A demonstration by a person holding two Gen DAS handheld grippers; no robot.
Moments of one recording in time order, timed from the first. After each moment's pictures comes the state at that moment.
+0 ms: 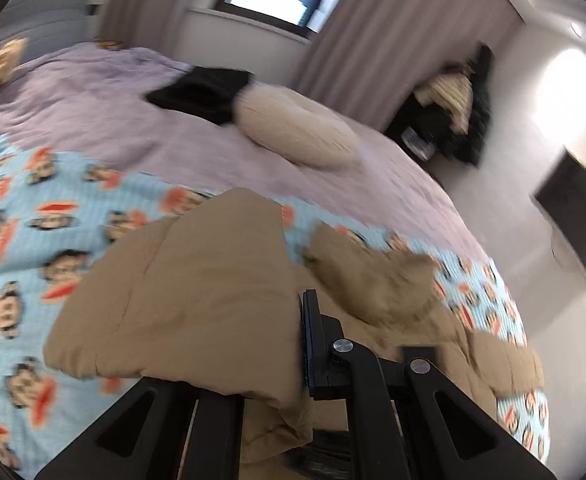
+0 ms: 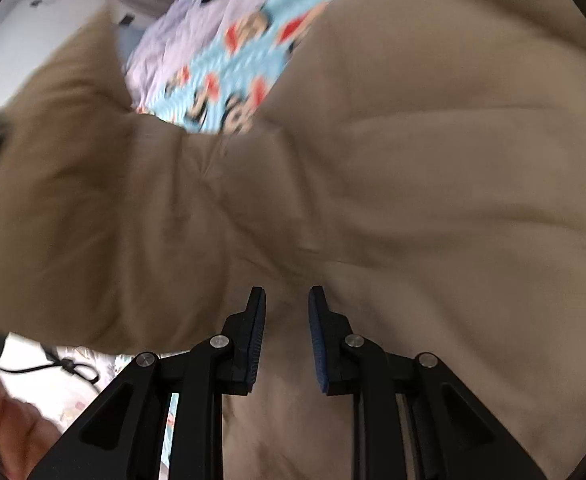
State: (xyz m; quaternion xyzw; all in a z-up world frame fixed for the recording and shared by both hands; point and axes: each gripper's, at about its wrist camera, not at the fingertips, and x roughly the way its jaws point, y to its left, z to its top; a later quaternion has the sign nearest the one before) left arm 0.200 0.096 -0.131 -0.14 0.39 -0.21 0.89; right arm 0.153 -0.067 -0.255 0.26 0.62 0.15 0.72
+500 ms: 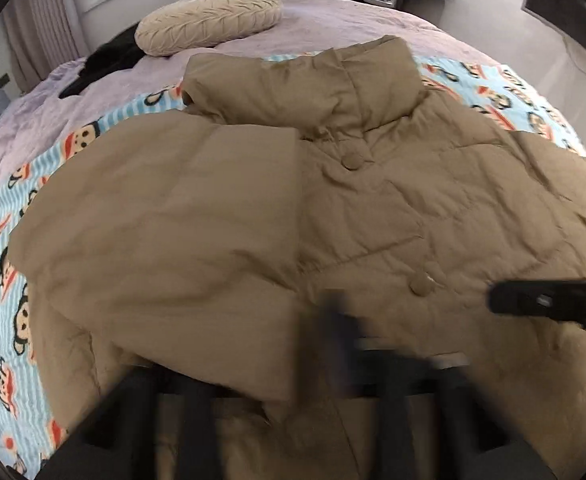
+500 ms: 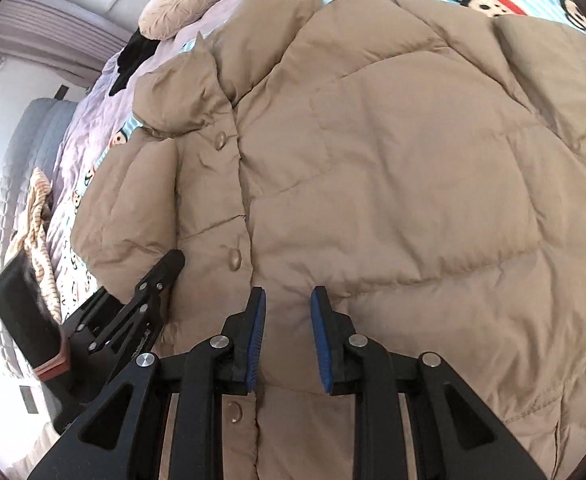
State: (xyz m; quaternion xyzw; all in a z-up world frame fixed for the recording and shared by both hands) left arm 0.134 -0.053 -0.222 0.10 0.49 -0.21 0.84; right arm 0.073 -0.238 -0.219 0.25 0.60 0.02 0.75
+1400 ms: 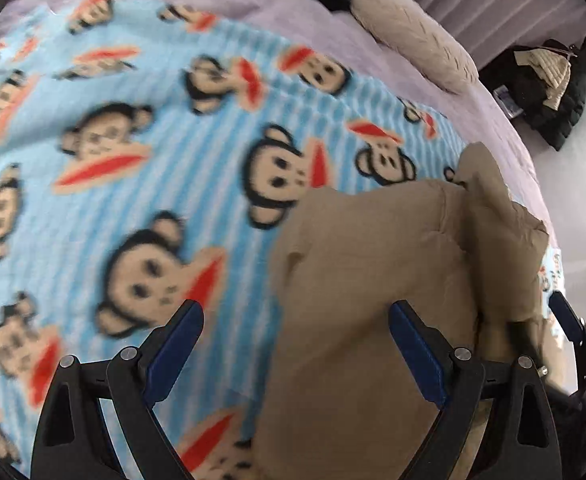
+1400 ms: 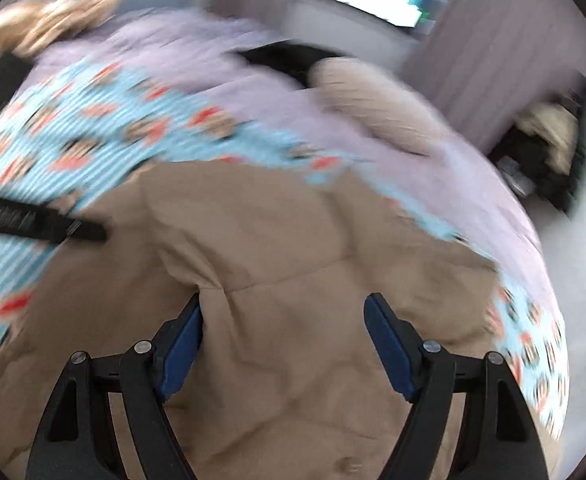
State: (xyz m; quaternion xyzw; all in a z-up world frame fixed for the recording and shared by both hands) left arm 0.244 0.162 -0.251 -0.20 0.57 -0.11 0.79; right arm 0.139 -0.064 -0.179 -0.21 0.42 0.01 0.88
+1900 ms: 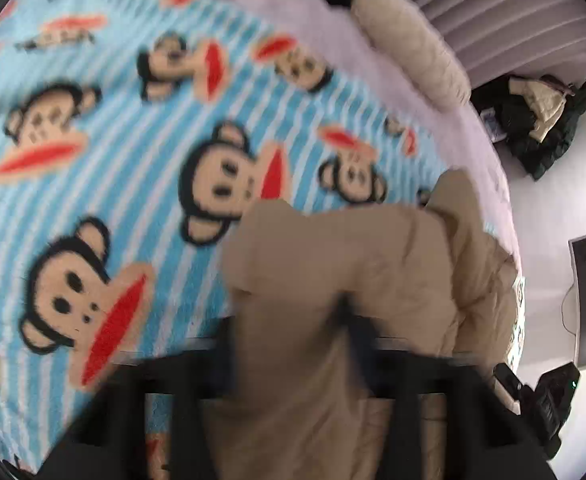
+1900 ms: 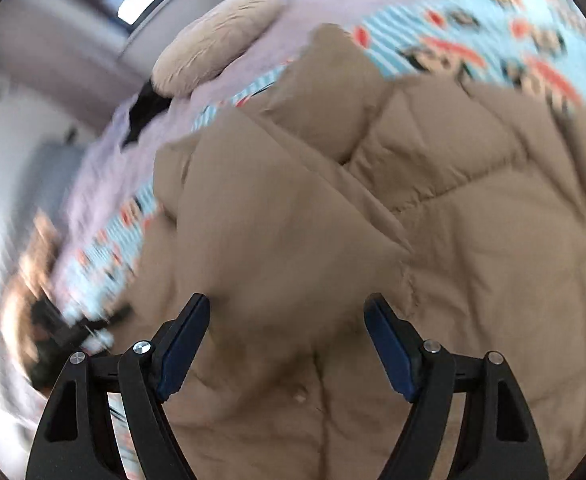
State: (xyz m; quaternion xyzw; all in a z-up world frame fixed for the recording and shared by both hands) left arm 0.262 0.144 -0.238 -0.26 0.55 -0.12 0.78; right arm 0.128 -0.265 -0.202 0.31 0.51 -0.01 0.80
